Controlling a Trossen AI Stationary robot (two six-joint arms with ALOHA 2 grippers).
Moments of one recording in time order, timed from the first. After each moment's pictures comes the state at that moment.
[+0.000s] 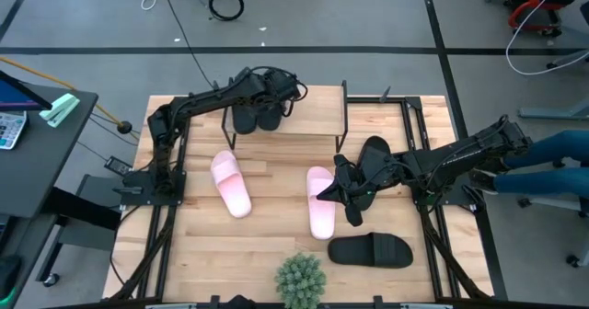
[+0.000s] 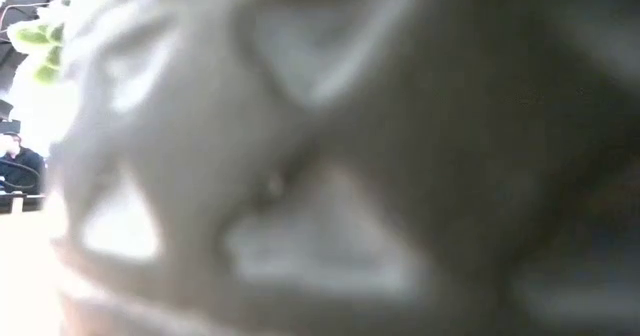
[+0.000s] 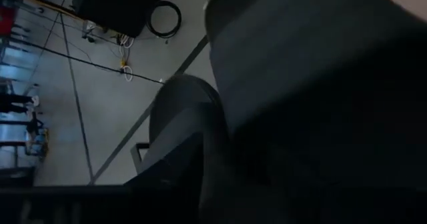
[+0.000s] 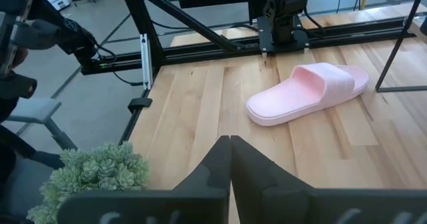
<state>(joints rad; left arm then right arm) 0.40 1.96 1.84 -1.18 -0.82 -0.27 0.25 1.25 0.92 -0.04 0.04 0.27</state>
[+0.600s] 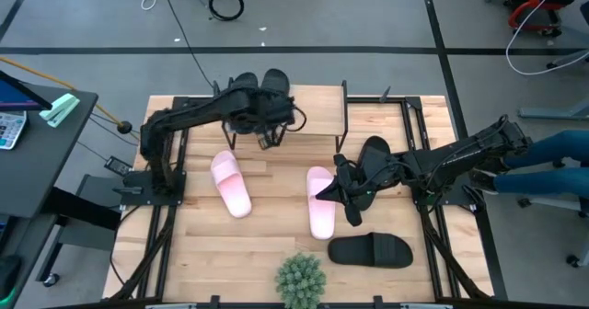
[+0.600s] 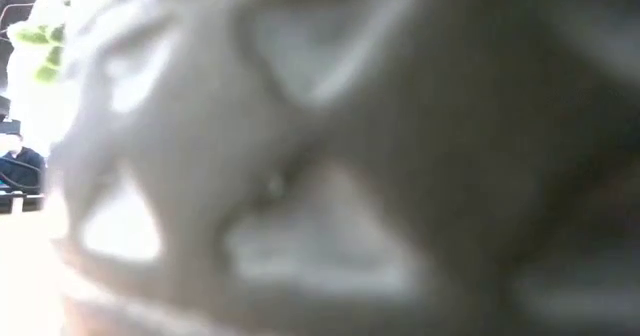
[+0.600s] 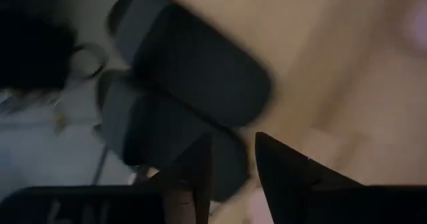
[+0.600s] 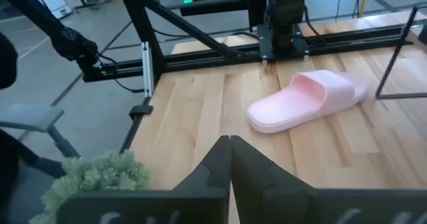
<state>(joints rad) 0.14 1.84 2.09 -1.55 -0.55 -0.18 0.26 1.25 0.92 -0.01 0.04 0.27</state>
